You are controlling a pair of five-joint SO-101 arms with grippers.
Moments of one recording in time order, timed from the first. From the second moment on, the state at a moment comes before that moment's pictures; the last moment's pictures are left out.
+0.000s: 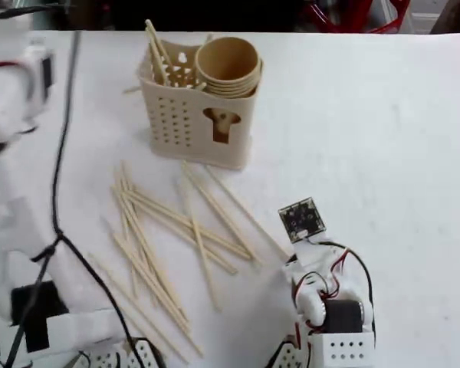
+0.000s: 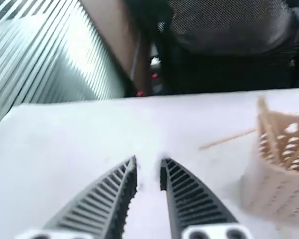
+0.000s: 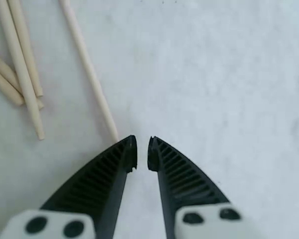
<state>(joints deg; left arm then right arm) -22.5 -6.9 -36.5 87.4 -14.1 -5.1 -102.8 96.4 71.9 23.5</state>
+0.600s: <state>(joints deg) -42.8 -6.9 30.9 59.7 -27.6 -9.3 -95.3 77.6 60.4 34.2</state>
